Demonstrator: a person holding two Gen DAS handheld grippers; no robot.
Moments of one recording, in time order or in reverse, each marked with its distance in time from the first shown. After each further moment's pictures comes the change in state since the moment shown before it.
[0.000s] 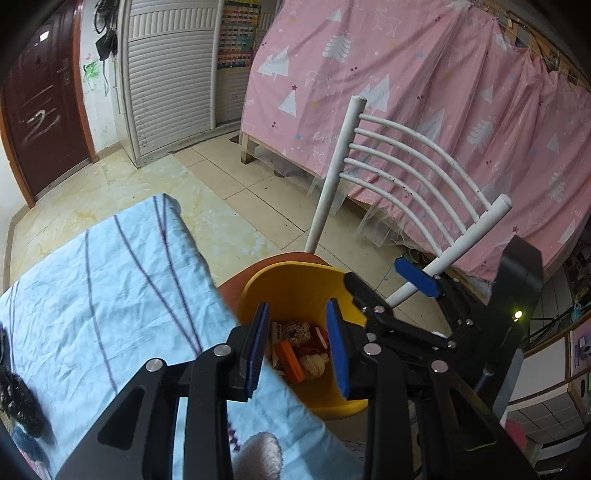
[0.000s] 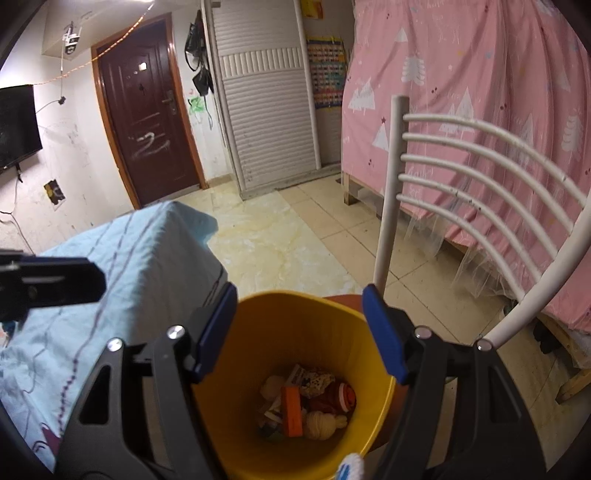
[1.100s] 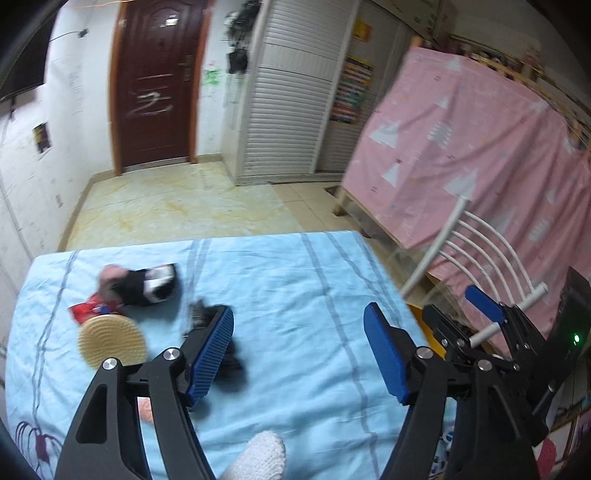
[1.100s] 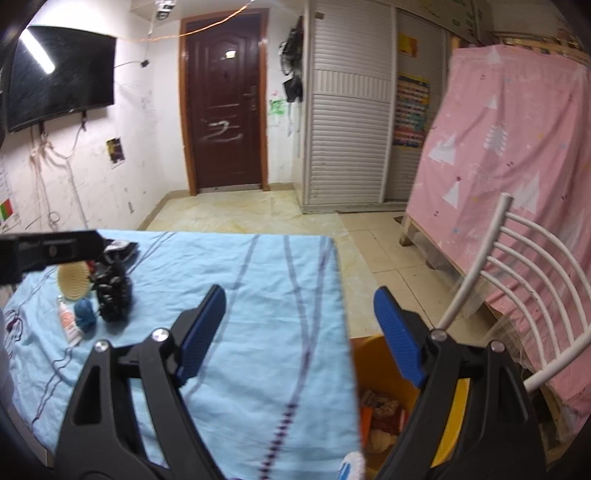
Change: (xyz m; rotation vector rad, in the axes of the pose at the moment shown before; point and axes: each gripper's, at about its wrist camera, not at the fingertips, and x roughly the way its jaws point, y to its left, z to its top) left arm -0.153 0.167 -0.071 -0.303 -0.225 0.236; right arm -0.059 0.177 0.022 -0.274 -0.047 0.158
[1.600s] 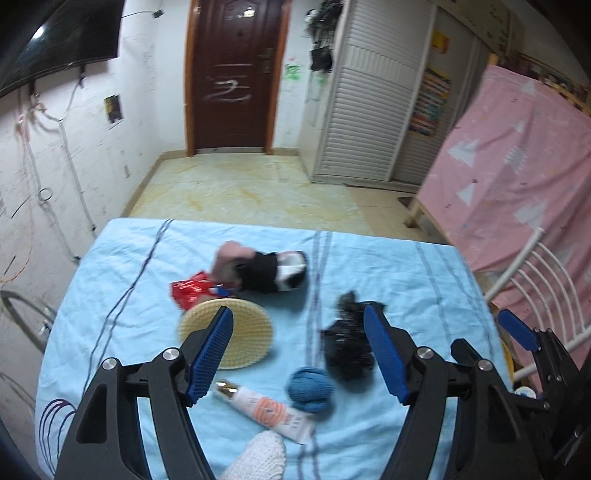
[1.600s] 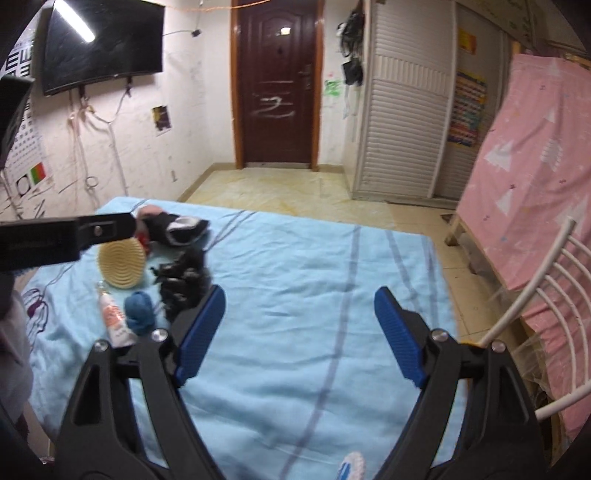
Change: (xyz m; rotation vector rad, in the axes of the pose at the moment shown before) left arm 0.000 0.089 -0.008 -0.152 0.004 0.242; right arm 0.030 0.087 0.009 -0.102 0.088 0.161
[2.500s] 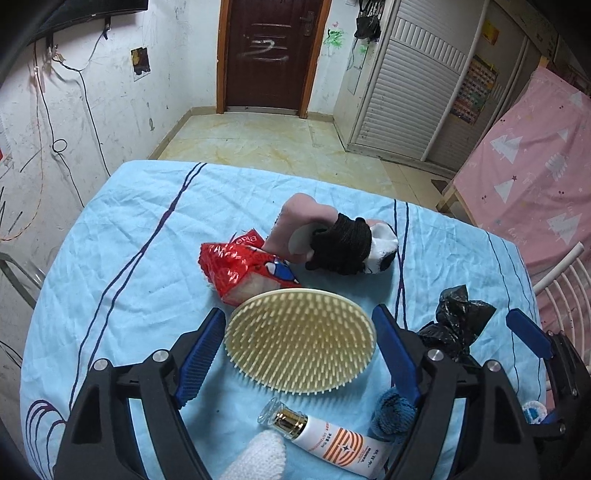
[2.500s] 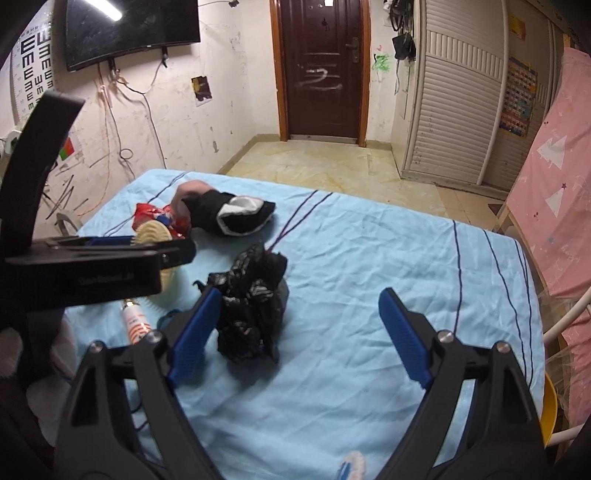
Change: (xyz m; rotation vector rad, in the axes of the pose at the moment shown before) left arm 0.067 0.049 -0.006 -0.108 0.144 0.065; right arm 0.058 0.051 0.014 -0.056 0.111 0.153
